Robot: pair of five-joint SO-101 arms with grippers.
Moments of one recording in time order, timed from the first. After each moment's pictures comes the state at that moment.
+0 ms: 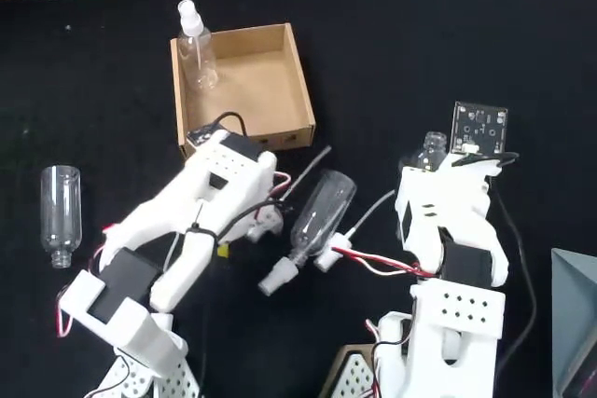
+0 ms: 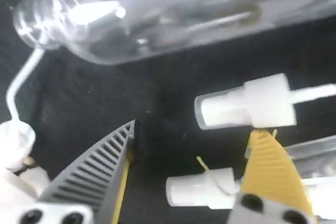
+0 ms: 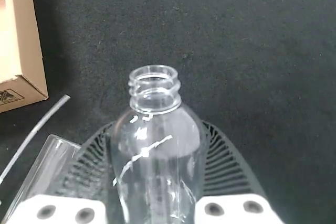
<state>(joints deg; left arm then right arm) 23.5 3.5 24.0 79.7 53.6 11.8 -64.4 64.8 49.7 0.3</state>
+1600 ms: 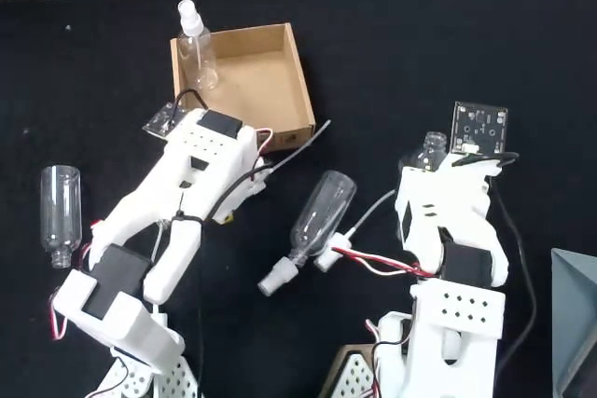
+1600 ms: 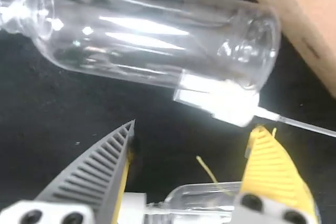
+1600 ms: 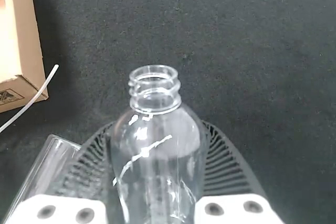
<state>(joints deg) 17.7 3.5 17.3 74.8 72.7 11.8 -64.4 64.8 49.7 0.3</state>
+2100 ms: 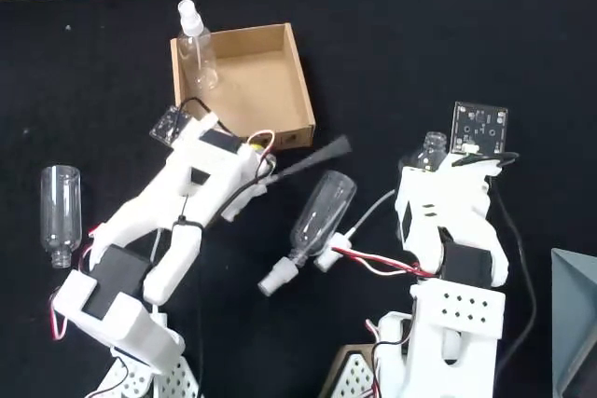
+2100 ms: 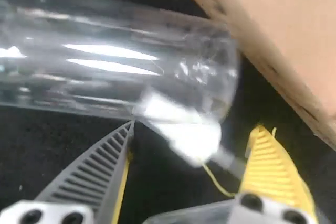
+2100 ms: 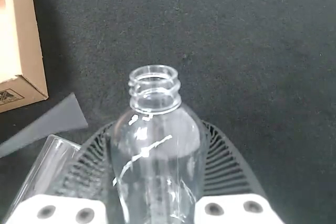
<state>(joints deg) 17.9 3.5 26.6 55.2 73.5 11.8 -64.4 64.8 49.7 0.3</state>
